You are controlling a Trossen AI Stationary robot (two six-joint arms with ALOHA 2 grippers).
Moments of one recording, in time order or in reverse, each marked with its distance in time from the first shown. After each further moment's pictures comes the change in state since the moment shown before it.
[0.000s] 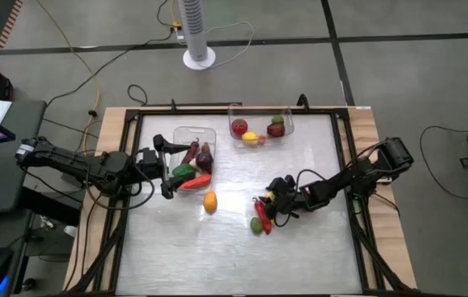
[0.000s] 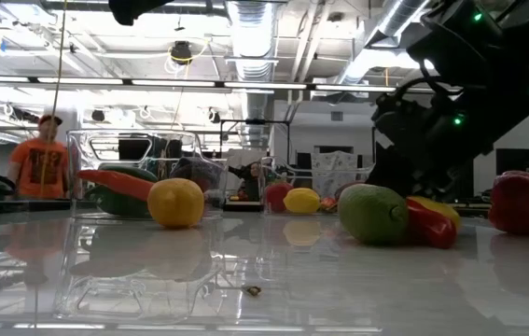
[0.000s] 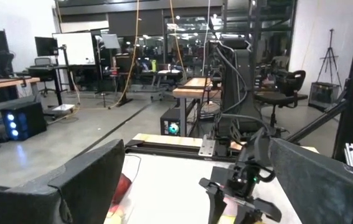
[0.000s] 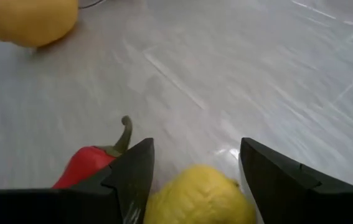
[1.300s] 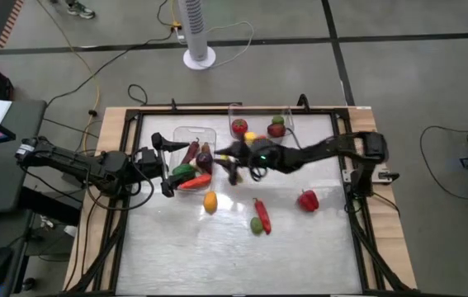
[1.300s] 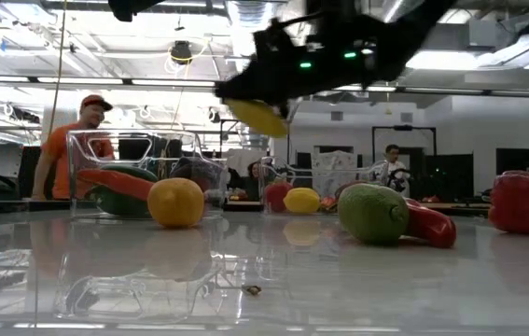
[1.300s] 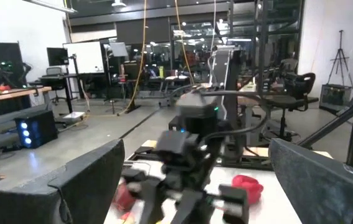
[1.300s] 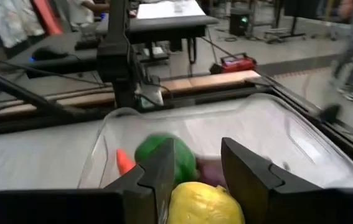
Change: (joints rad) left arm 0.000 0.000 0.000 0.032 -0.029 0.047; right arm -0.418 0.165 0.470 0.436 -0.490 -0.747
